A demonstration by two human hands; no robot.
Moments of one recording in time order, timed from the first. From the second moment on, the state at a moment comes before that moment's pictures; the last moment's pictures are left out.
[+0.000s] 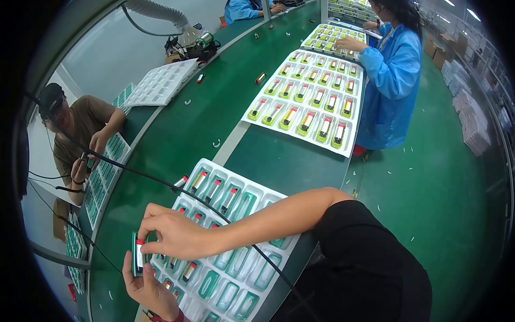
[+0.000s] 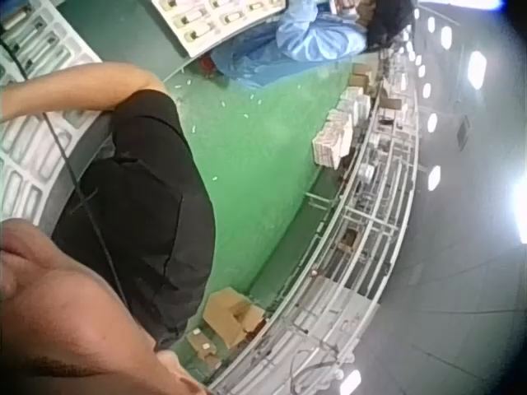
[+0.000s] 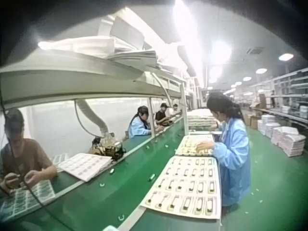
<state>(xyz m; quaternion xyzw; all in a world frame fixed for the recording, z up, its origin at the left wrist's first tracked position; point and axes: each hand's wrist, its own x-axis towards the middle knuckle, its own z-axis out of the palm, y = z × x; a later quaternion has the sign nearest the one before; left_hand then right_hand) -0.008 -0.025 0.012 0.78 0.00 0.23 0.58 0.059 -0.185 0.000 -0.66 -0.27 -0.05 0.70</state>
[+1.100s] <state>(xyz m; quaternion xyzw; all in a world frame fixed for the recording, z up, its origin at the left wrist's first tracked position) 0.001 -0.029 -0.012 0.68 -0.01 0.20 0.70 0.052 -0.186 -0.018 -0.62 -0.36 -0.18 0.68</state>
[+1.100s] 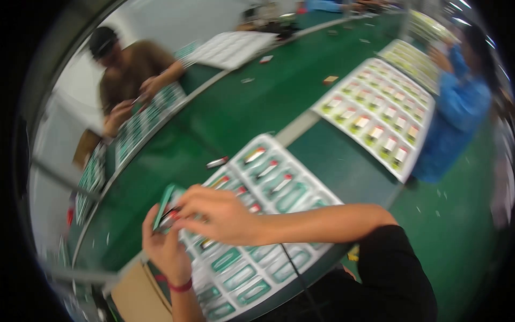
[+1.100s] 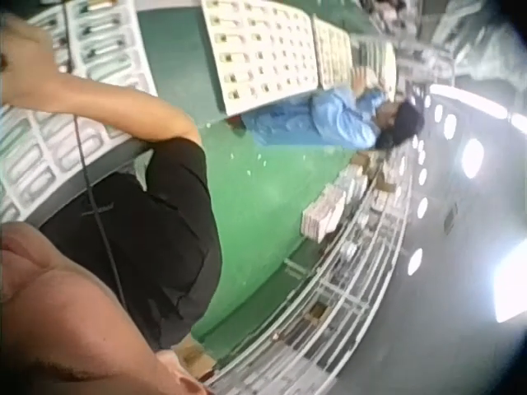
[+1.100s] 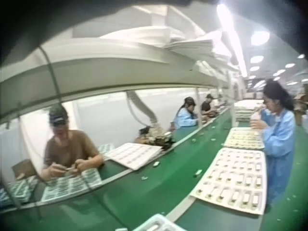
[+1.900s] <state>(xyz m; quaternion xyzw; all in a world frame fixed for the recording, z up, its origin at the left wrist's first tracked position) -0.003 -0.022 -0.010 0.68 -0.07 0.17 0.71 0.052 -0.196 0.005 -0.69 -0.25 -0.07 0.68</state>
